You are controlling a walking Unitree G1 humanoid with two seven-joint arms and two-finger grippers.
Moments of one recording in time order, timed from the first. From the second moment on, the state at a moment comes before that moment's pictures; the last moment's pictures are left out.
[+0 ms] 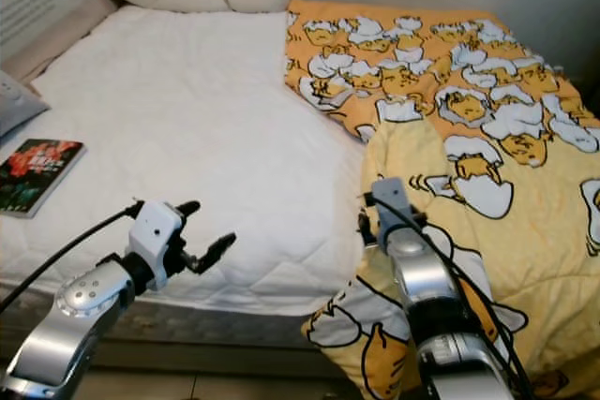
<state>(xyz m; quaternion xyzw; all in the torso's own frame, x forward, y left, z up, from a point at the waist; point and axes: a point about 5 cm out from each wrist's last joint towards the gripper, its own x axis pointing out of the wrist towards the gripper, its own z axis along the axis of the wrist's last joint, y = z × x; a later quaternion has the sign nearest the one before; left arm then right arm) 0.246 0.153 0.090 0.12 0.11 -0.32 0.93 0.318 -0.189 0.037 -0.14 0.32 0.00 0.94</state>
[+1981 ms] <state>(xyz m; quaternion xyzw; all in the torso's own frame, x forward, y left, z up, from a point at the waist) 0.229 0.151 0.088 0.12 0.12 -0.33 0.93 0.305 -0.204 0.023 -0.07 0.29 0.12 0.95</state>
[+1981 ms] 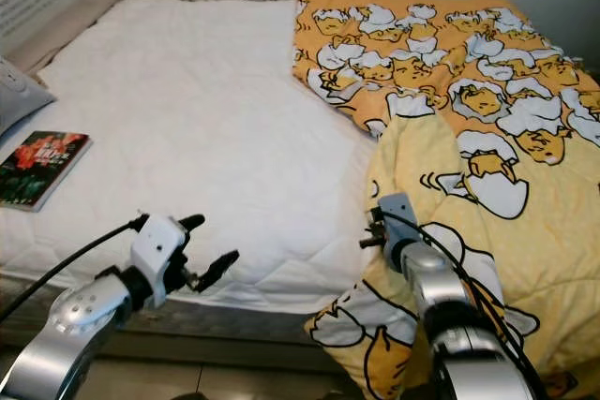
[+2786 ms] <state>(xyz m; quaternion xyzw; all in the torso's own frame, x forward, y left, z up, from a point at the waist) 0.209 0.157 0.086 0.13 0.15 -0.35 0.92 0.187 -0.121 0.116 -0.01 0.22 0.71 0.67</state>
